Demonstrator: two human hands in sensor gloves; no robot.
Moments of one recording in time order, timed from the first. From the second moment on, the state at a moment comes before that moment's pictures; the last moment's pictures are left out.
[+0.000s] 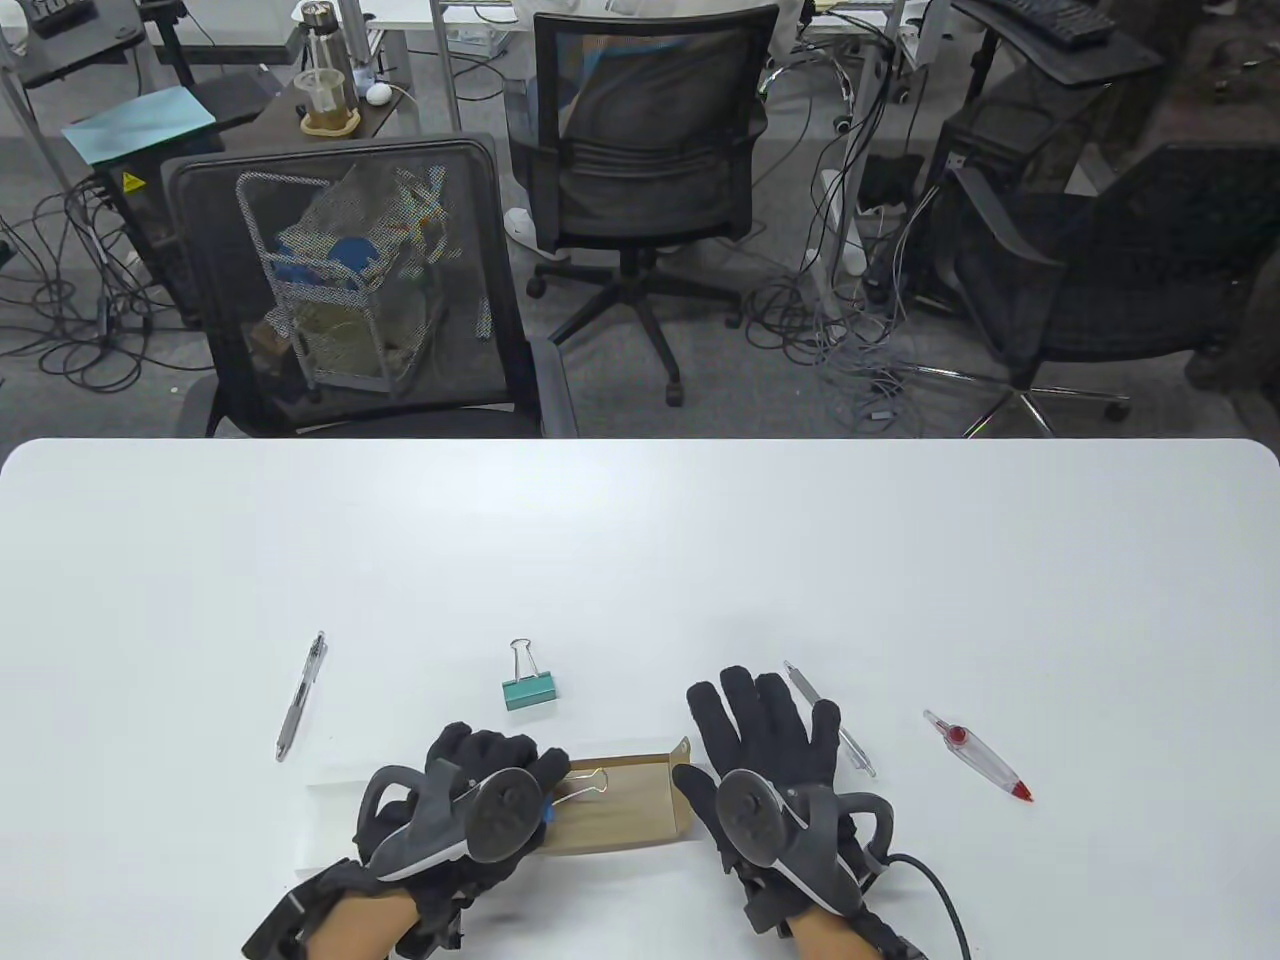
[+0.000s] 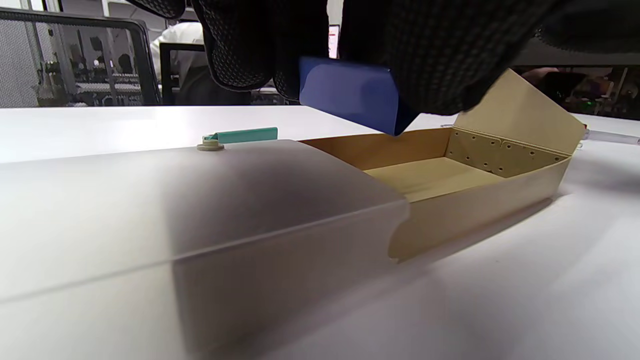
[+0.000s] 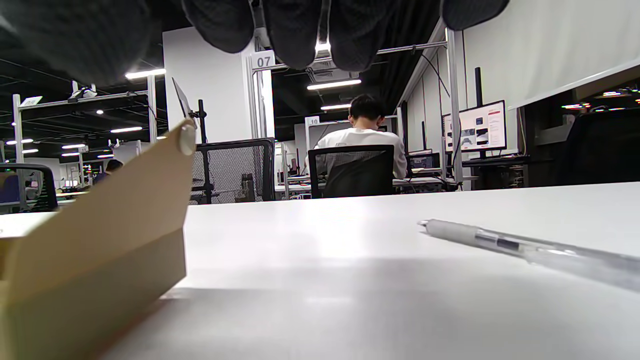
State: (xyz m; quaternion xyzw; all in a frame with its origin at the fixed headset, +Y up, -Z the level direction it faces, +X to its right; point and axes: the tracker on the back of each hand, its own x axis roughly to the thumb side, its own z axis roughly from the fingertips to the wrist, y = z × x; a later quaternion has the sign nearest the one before) left_hand -0.164 -0.721 -0.264 -0.04 -0.20 0.01 0.98; right_hand 0.099 -0.722 -0.261 0.05 -0.13 0.99 0.07
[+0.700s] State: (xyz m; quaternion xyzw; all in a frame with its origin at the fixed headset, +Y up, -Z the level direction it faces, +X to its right) left_hand -0.167 -0.718 -0.252 -0.02 -0.21 0.00 0.98; right_hand -0.010 -0.722 -0.251 0.18 -0.14 0.97 -0.04
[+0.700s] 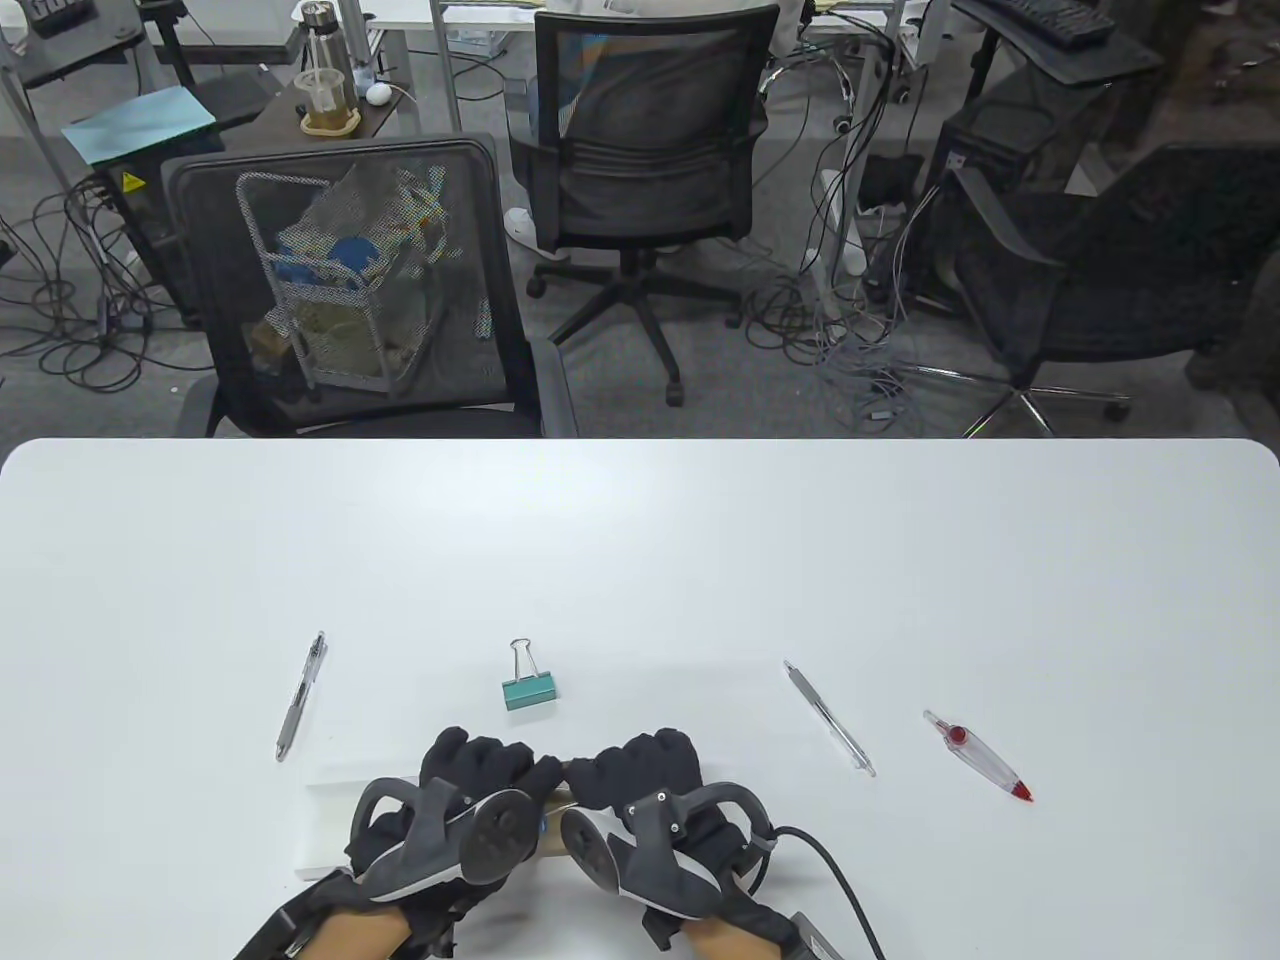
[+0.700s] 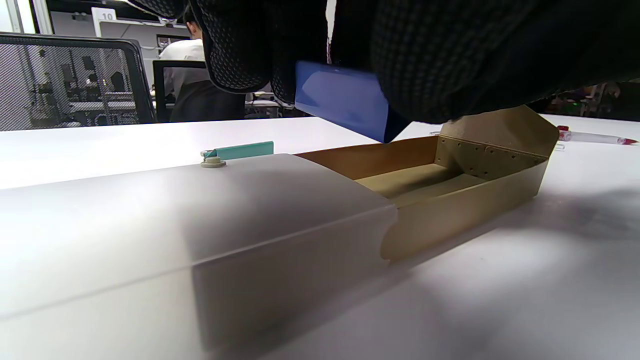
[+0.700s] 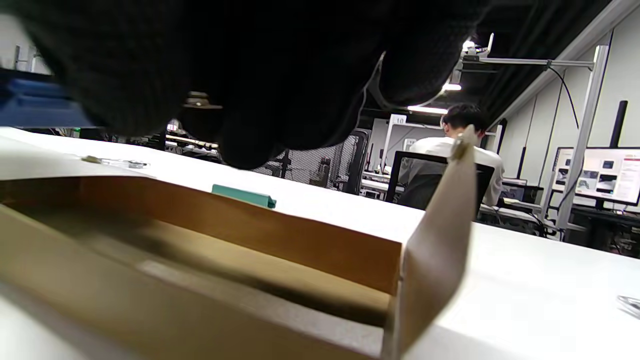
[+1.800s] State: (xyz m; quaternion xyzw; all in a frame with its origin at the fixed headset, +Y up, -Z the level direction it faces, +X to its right) left_hand -0.261 -0.748 -0.284 -0.19 -0.09 0.05 0.98; right_hand -0.019 -0.733 -0.259 0.18 -0.10 0.97 -0.14
